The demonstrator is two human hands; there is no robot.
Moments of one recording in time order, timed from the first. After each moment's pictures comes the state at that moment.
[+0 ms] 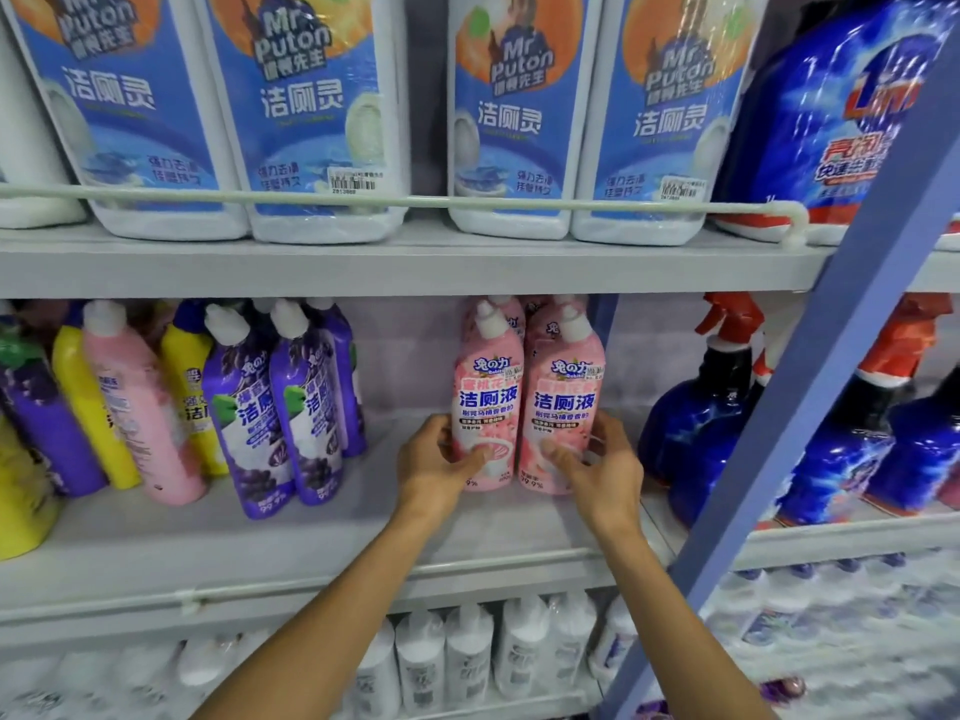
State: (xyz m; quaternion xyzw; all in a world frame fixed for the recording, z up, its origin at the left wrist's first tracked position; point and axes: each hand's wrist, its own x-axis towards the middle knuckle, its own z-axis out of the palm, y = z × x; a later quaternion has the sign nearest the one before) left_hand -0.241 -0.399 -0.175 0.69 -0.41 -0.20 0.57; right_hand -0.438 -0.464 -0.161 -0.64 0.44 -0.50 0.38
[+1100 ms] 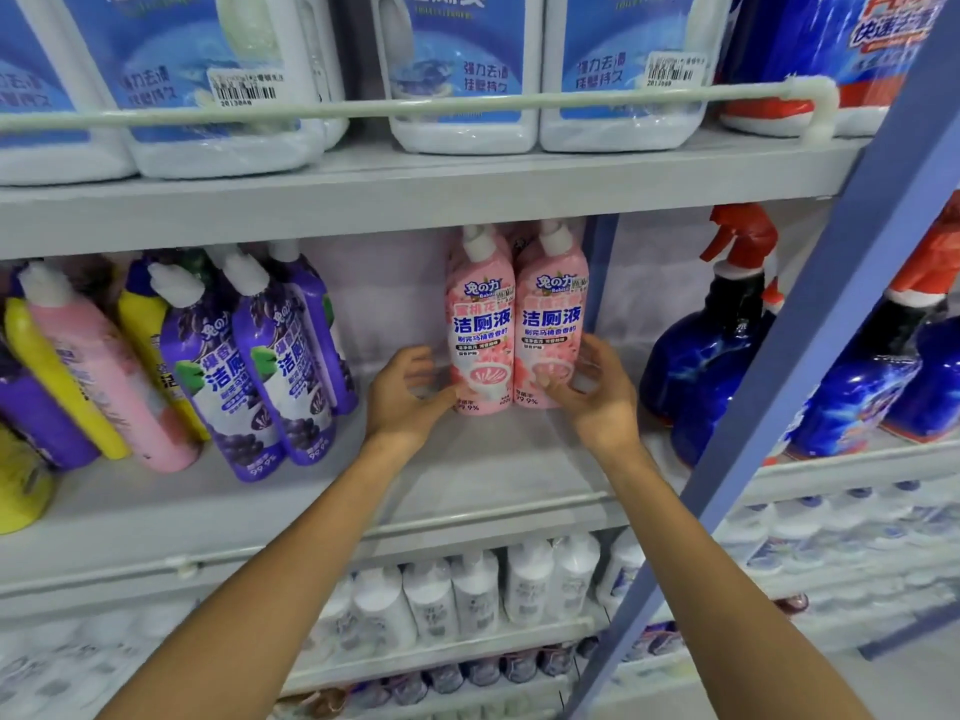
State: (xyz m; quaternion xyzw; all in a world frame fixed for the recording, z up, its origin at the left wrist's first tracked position) left_hand -0.220 -0.405 -0.163 0.67 -0.41 -0.18 0.59; right_hand -0.432 -0.504 -0.174 -0.64 0.43 -0.48 0.42
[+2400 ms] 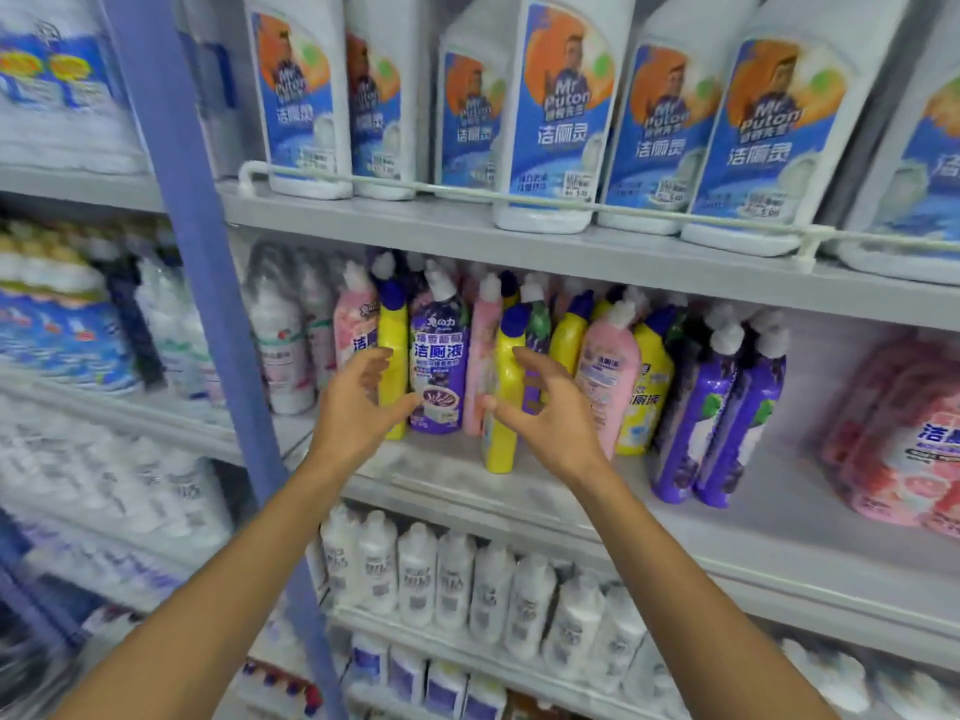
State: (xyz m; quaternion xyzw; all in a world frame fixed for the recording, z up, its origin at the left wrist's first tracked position) left_hand 0.162 0.017 -0.099 0.74 -0.34 0.04 0.58; right_hand -0.001 -0.167 -0.093 -0.83 0.16 -0.37 0.38
